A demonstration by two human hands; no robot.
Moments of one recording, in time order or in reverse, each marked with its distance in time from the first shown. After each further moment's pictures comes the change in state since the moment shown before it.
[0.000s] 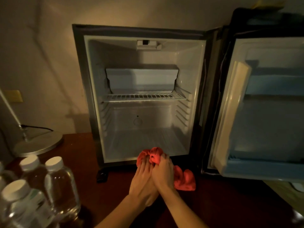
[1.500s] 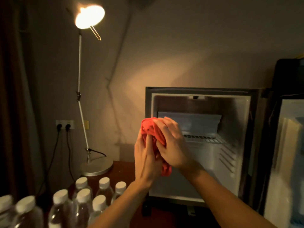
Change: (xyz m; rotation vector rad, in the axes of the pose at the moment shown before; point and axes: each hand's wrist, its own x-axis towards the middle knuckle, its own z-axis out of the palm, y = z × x) left_hand -0.002 -0.105 -0.211 -0.510 0.936 -0.307; right_hand 0.020 -0.218 -0.095 0.191 0.216 -1.205
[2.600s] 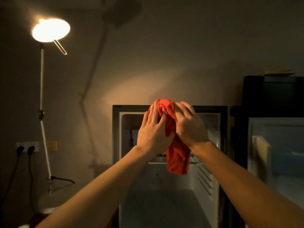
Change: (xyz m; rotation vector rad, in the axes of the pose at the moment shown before) left_hand 0.144 0.081 0.090 0.396 -0.207 0.382; right_hand 0.073 0.127 -0.100 -0.627 0.124 0.015
